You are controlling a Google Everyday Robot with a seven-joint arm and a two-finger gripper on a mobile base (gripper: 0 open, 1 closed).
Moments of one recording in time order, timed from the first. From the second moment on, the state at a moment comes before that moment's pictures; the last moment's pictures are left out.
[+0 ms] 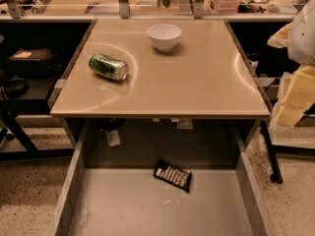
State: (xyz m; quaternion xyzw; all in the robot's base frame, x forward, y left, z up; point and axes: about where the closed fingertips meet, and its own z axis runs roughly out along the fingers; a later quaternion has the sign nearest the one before) arm 0.438 -0.217 0.976 -0.60 0.78 -0.03 0.16
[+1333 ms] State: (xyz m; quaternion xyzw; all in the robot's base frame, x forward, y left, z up) arm 0.390 -0.211 0.845 -0.61 0.77 0.05 0.19
